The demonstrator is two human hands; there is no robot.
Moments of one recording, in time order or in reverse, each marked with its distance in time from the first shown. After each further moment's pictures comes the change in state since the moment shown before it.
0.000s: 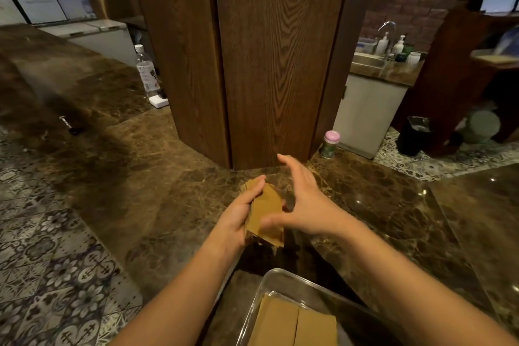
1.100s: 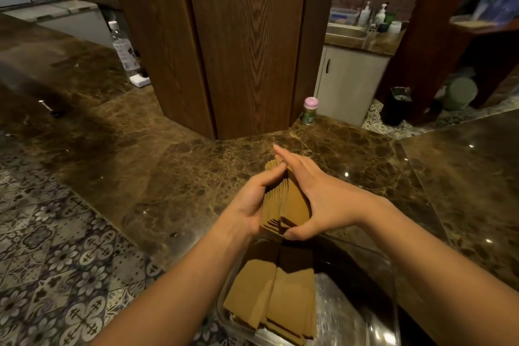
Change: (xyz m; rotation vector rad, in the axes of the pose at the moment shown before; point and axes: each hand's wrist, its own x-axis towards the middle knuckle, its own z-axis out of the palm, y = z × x) left_hand -0.069 -0.057 0.051 0.144 -0.303 -0.188; right_hand -0.102 -0.007 -0.029 -0.146 -0.191 -0.242
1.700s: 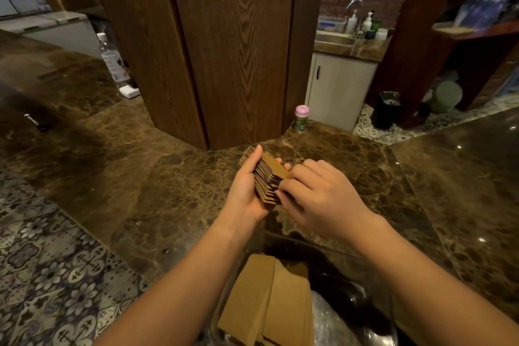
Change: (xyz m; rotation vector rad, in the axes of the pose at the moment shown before) left_hand 0.024 0.025 0.019 -0.237 0.247 0.071; right_hand -0.003 -0.011 0.008 -0.694 0.614 -0.281
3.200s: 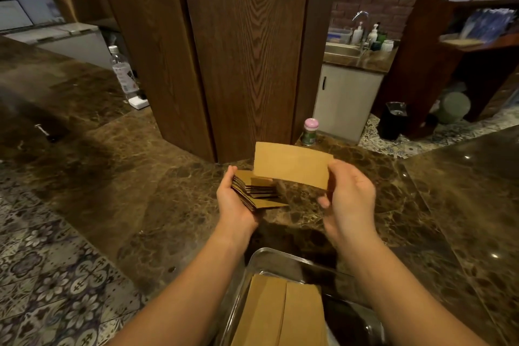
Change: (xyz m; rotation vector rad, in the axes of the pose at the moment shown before) left_hand 0.029 0.027 -0.044 -0.237 0.144 0.287; right_hand 0.031 -0.005 0.013 1.355 0.639 1.486
